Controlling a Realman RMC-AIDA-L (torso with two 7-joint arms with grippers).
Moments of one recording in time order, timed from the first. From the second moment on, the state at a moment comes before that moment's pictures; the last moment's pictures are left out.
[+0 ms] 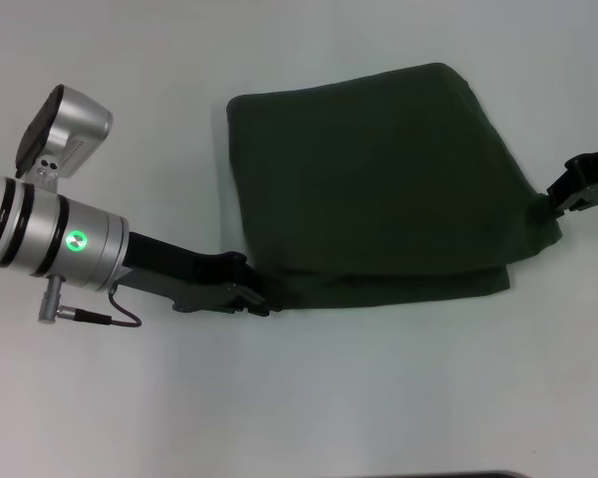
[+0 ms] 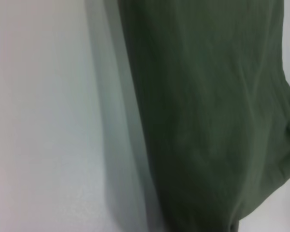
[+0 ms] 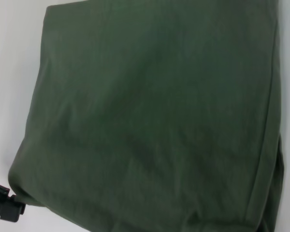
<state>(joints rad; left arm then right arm) -0.65 -2.16 0.90 0.64 2.35 1.52 -2.60 0.75 1.92 -0.67 -0.76 -2.68 -1.72 2.51</state>
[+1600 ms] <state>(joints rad) -0.64 -2.13 0.74 0.63 2.37 1.58 -2.55 0.74 1.91 -0.67 -0.75 -2.65 -1.72 2.51</state>
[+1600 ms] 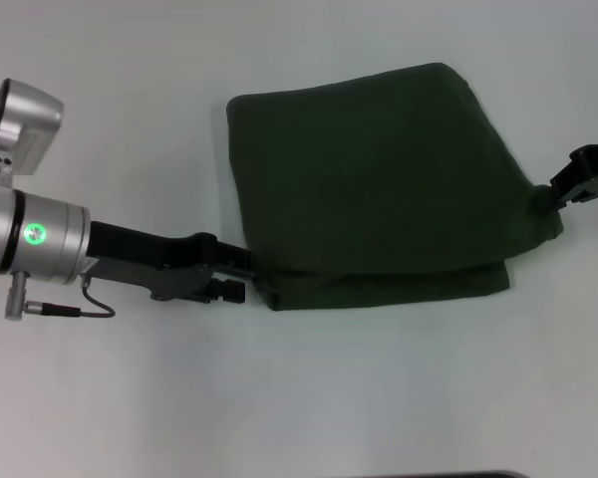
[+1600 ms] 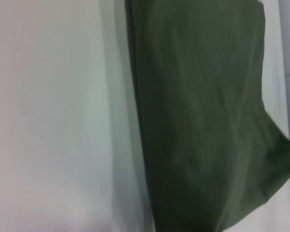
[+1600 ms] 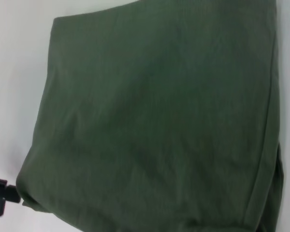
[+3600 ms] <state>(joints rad) -0.66 -2.15 0.85 0.61 2.38 1.52 -2.63 0.74 1.91 -0.67 -0.74 -2.64 -1.73 2.51</state>
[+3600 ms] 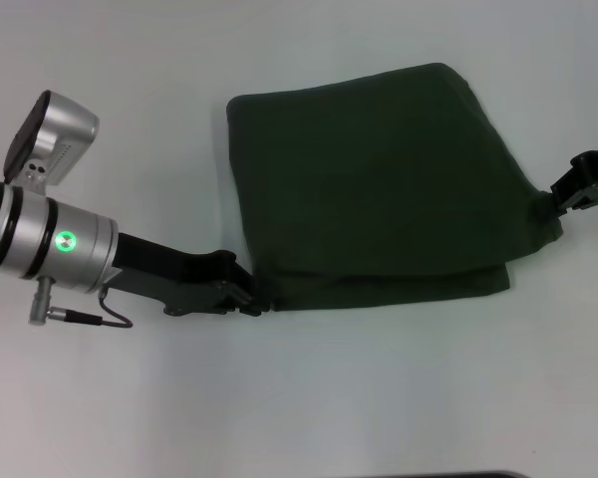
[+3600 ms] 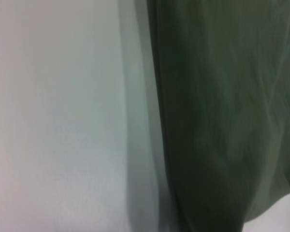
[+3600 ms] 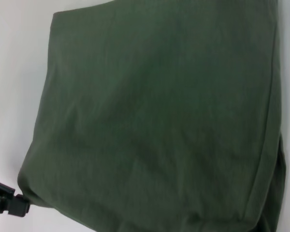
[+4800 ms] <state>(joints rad) -0.65 -2.13 0.77 0.59 2.38 1.56 -2.60 0.75 1.90 -0.67 -0.74 -2.64 -1.72 2.52</state>
